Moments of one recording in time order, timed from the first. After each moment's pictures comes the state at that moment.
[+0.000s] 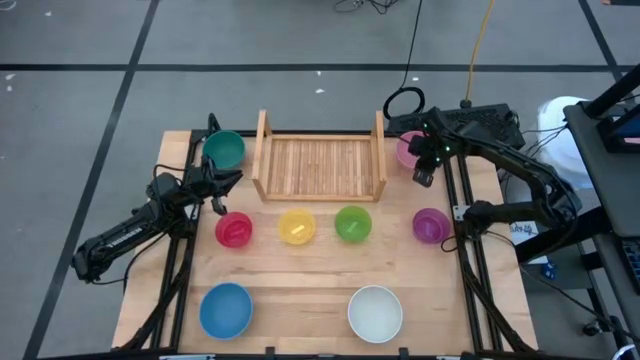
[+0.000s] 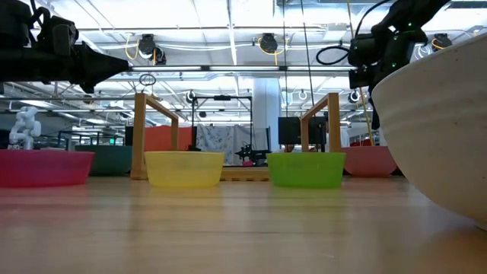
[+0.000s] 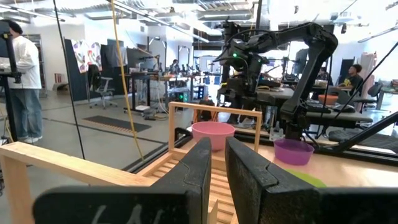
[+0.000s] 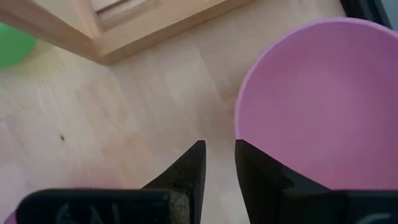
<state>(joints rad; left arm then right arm) 0.60 0.02 0.01 0.18 0.26 -0.07 -0.91 1.21 0.88 -0.94 -0.16 -0.45</state>
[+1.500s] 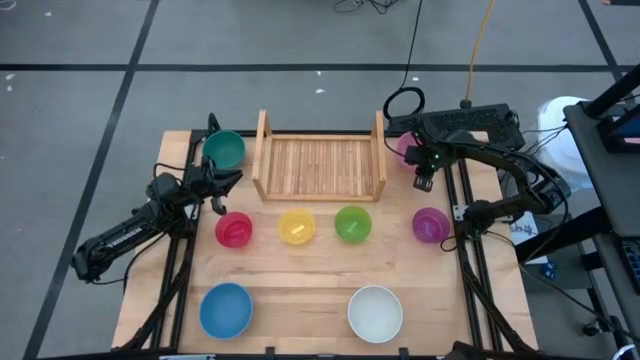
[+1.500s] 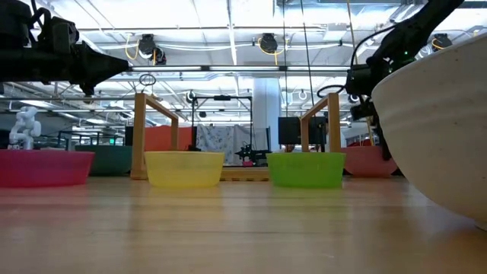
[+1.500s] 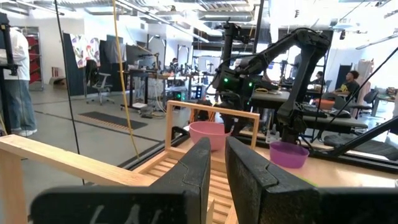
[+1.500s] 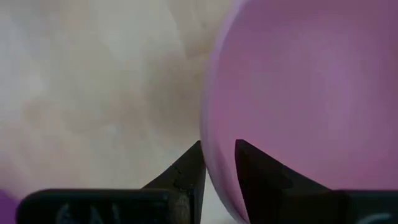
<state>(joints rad) 0.60 0.02 0.01 0.18 0.26 -0.11 -0.93 1.34 0.73 -0.74 0.02 -0.59</state>
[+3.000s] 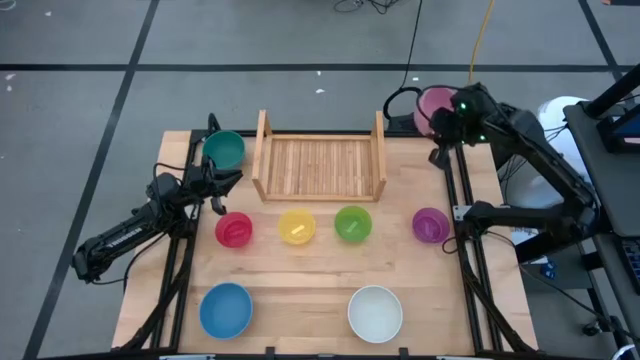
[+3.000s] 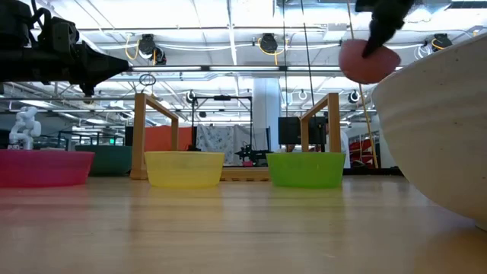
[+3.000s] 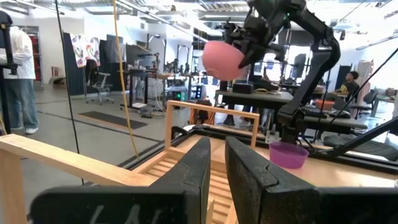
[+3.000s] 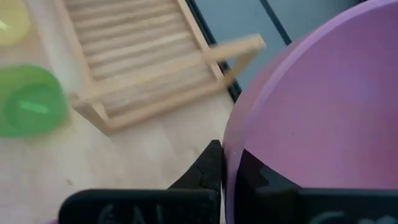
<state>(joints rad) 0.60 0.02 0.01 0.18 0.26 -0.12 -0.77 1.06 1.34 -1.16 -0.03 -0.38</state>
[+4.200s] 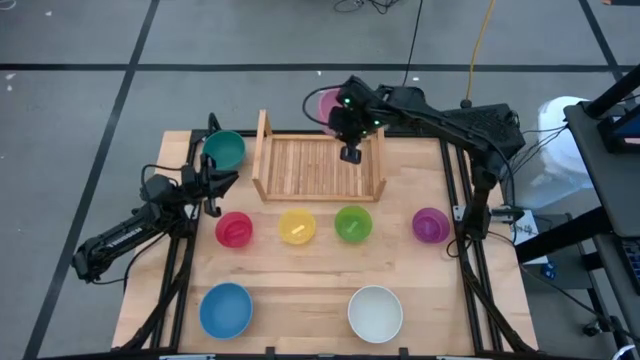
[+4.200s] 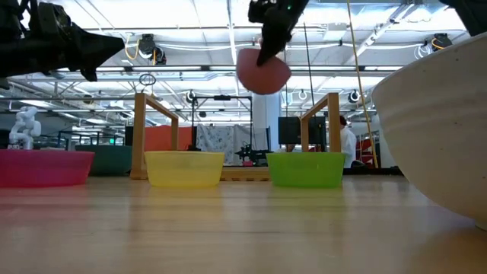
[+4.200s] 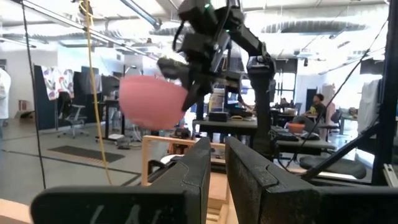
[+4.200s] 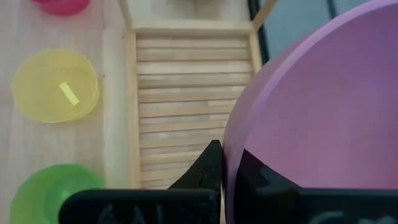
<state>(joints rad) 0.60 0.02 0.01 0.34 0.36 -0.14 -0.44 1.87 2.03 -1.13 -0.05 -0.36</state>
